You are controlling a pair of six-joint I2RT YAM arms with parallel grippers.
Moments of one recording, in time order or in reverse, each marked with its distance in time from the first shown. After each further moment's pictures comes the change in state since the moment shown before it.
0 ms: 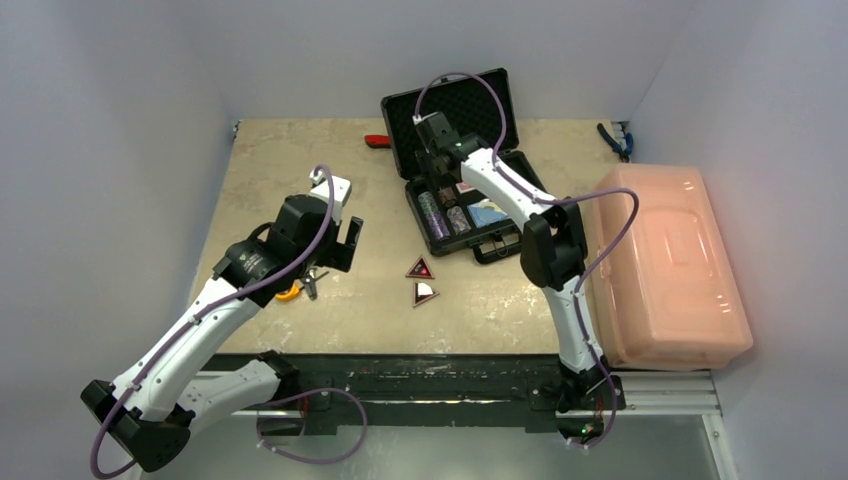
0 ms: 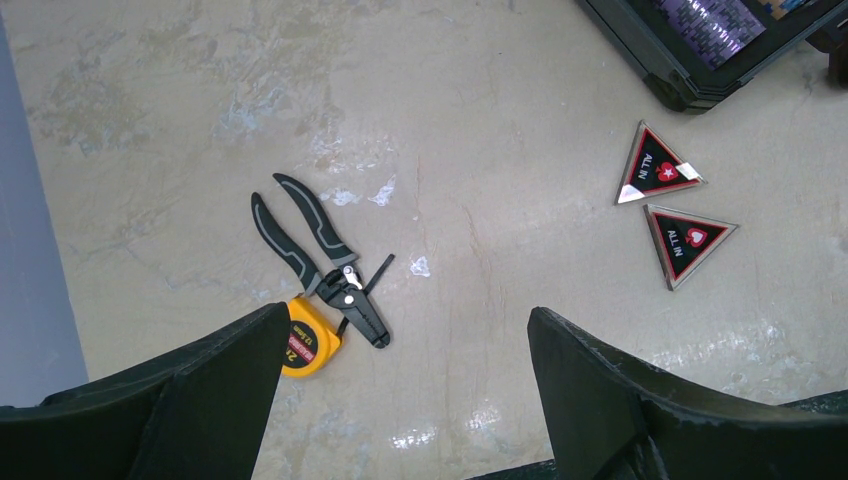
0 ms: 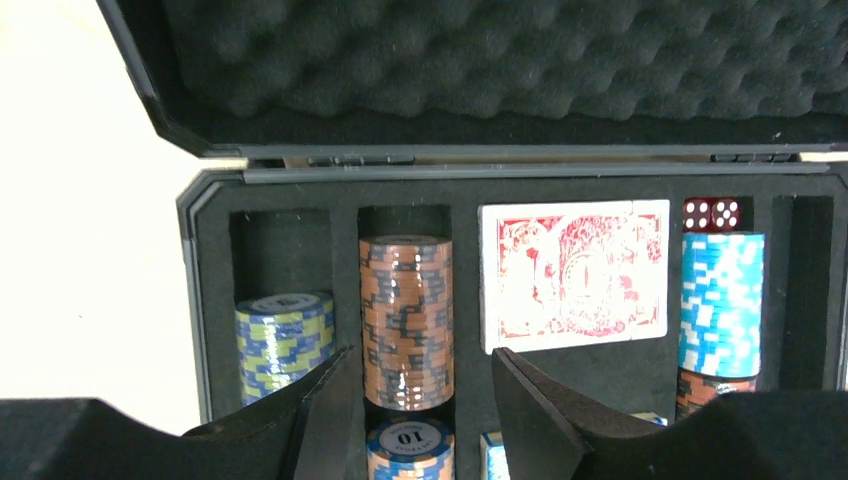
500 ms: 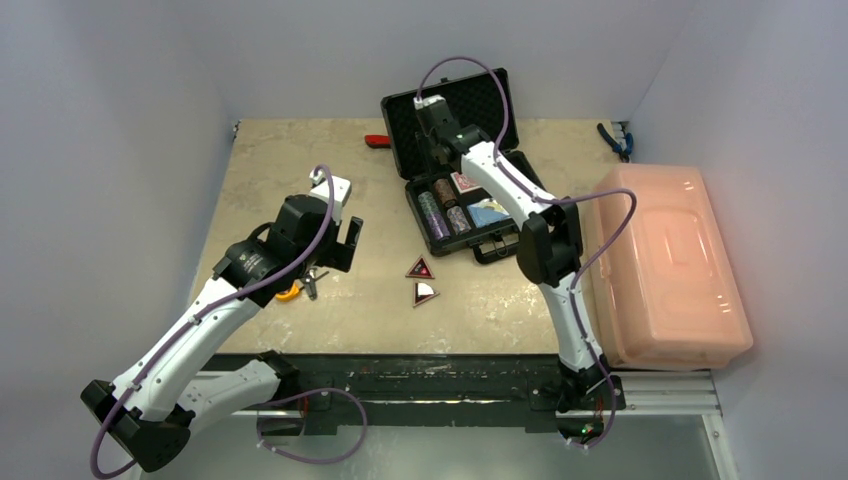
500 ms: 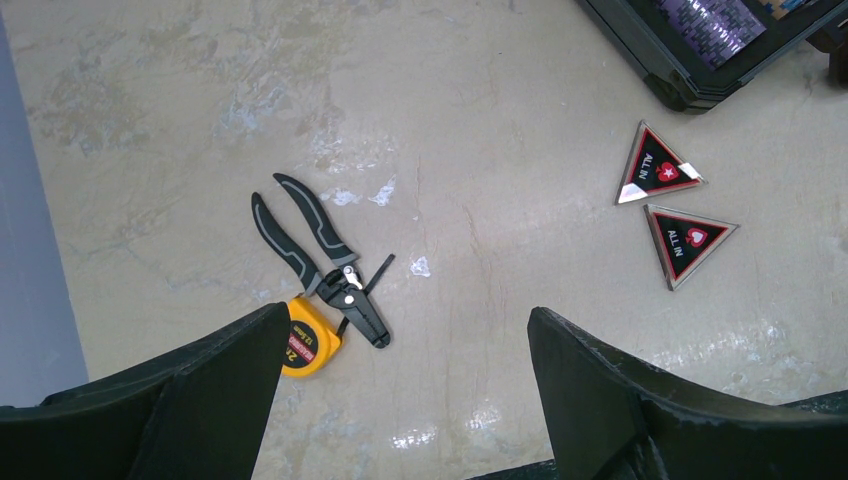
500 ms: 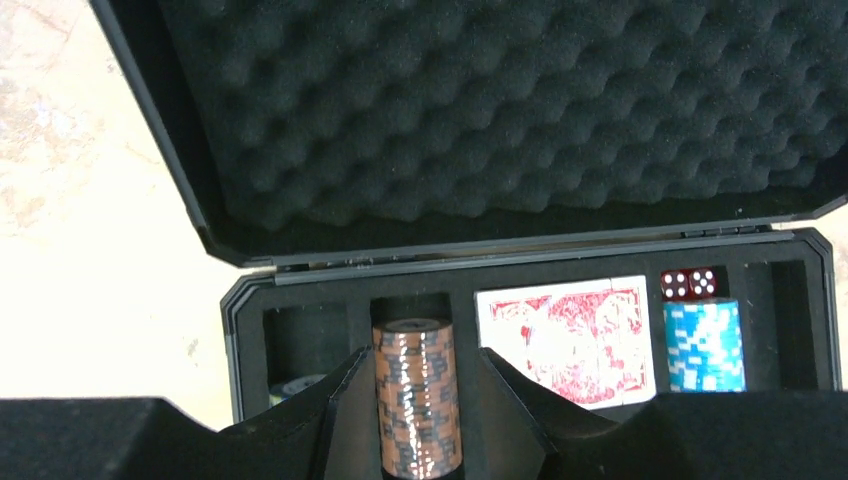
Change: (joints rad) left arm 0.000 0.000 0.000 0.000 0.000 0.000; right arm -0.013 0.035 0.125 0.048 0.000 0.034
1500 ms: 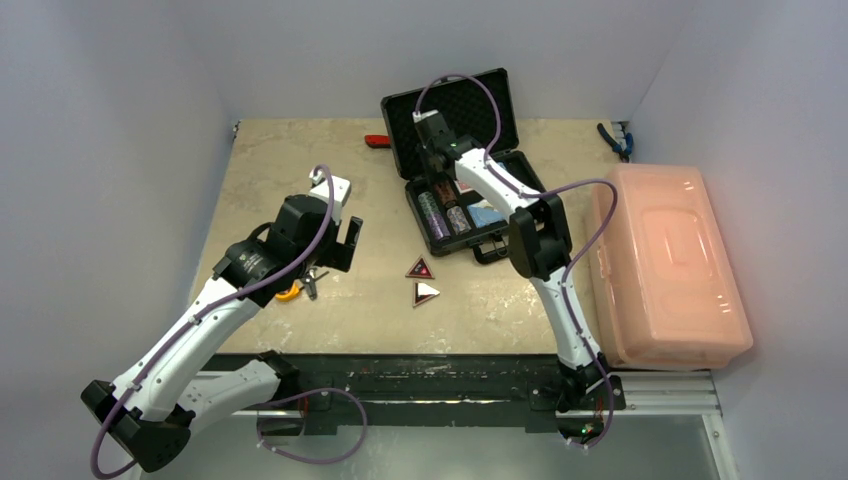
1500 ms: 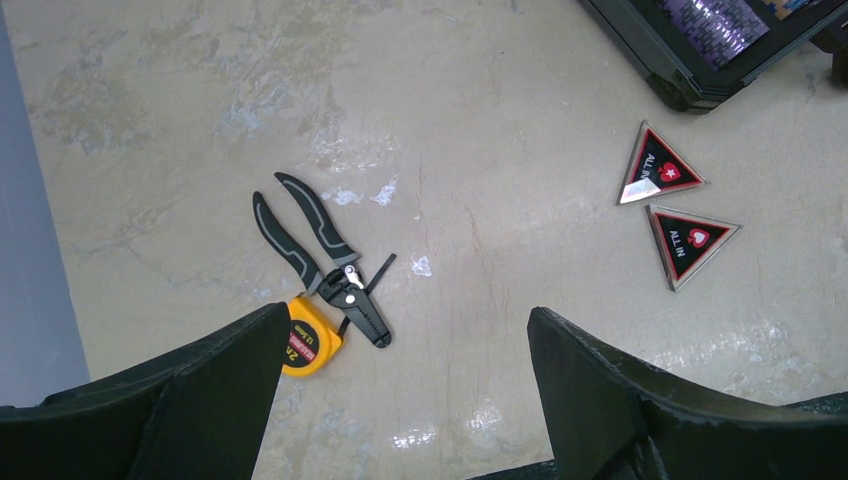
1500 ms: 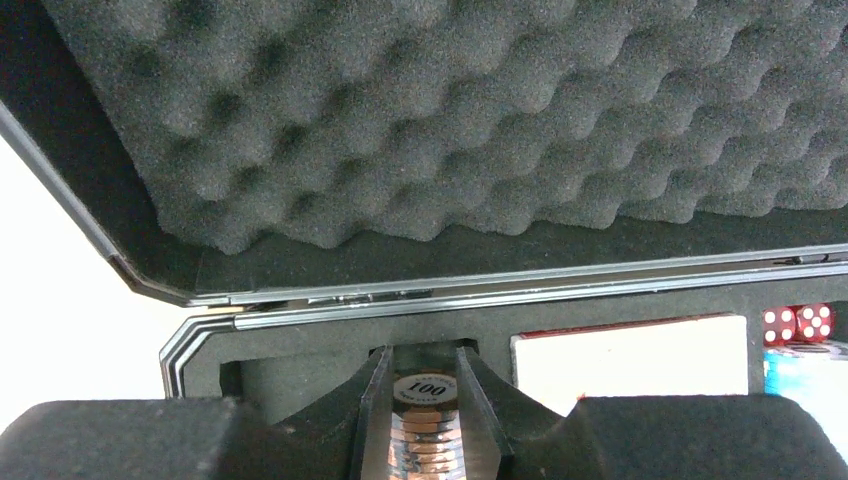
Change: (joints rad) left arm 0.002 0.000 -0.001 0.000 0.000 0.000; right arm -0.019 0.136 0.024 0.056 -0.036 0.000
